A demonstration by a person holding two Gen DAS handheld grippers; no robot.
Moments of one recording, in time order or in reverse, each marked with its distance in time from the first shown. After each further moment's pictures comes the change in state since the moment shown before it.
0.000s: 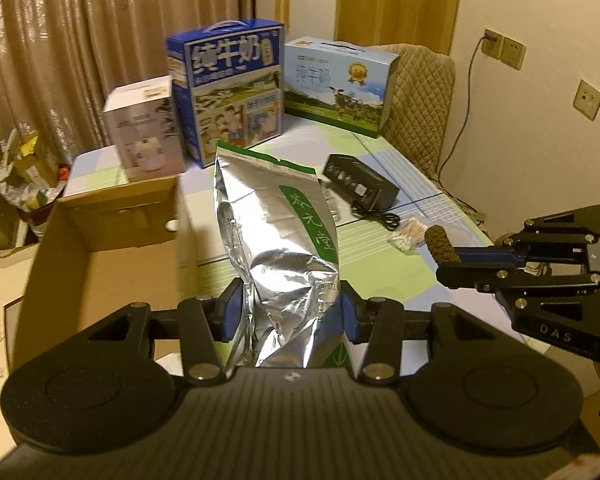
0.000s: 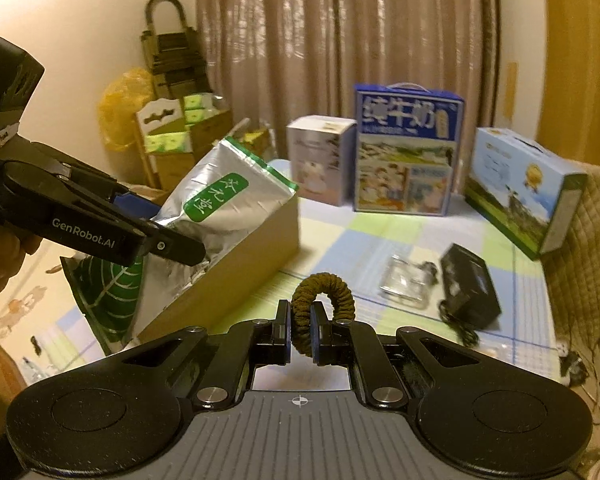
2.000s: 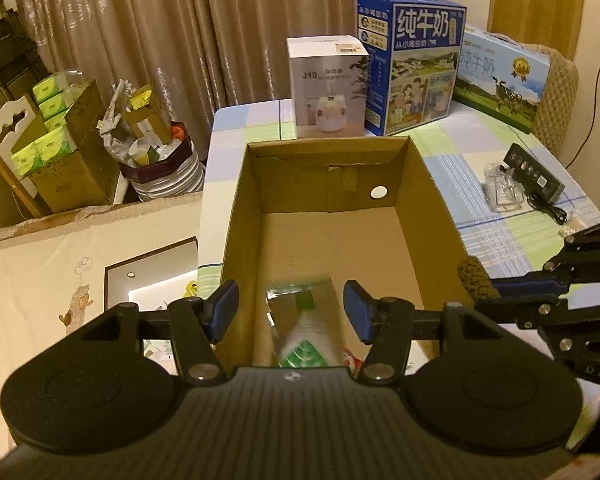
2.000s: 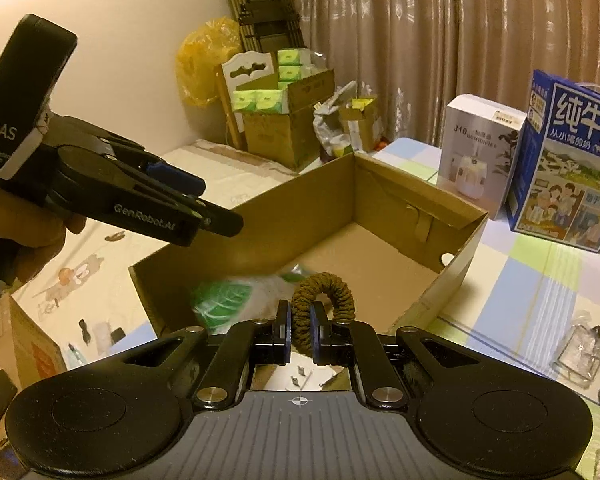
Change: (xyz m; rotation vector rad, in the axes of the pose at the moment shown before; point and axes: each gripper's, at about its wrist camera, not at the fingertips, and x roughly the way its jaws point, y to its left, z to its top) left arm 0.015 0.205 -0.035 -0.120 0.057 0.242; right arm 0.180 0.124 0.060 -0.111 0.131 0.233
